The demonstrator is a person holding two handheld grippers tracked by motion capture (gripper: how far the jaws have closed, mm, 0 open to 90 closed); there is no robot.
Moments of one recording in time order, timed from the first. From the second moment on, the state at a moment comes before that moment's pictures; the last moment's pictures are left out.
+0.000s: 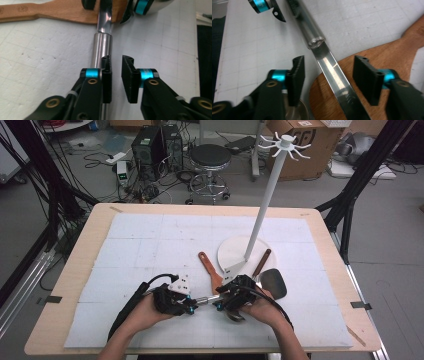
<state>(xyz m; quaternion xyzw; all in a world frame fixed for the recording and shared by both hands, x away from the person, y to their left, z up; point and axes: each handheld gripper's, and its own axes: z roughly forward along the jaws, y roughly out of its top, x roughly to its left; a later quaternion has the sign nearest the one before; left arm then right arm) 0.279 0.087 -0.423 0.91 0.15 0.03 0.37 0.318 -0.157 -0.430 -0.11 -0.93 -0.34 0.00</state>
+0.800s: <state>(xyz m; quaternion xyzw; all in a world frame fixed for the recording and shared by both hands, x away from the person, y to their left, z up) 0.289 0.106 -0.426 0.90 0.19 0.06 0.39 0.318 -0.177 -0.425 -0.12 -0.93 -0.36 -0.01</state>
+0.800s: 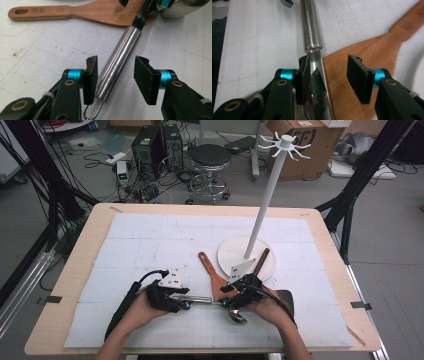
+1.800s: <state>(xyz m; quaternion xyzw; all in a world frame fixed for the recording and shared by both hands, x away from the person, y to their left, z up) 0.293 0.104 -0.431 0.89 0.19 0.04 0.40 0.296 -0.234 -0.430 -0.13 -0.94 -0.32 -0.02</state>
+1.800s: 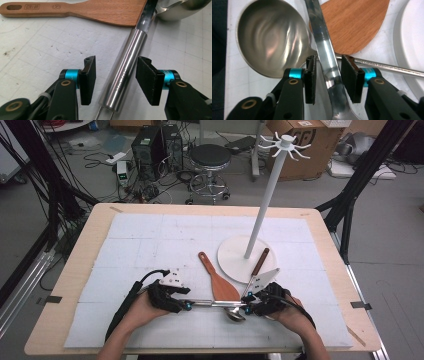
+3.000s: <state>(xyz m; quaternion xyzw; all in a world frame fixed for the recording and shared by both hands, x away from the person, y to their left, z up) 0.295 0.120 -0.427 0.88 0.22 0.05 0.42 0.293 -0.241 -0.428 -0.09 -0.95 -0.30 -0.02</state>
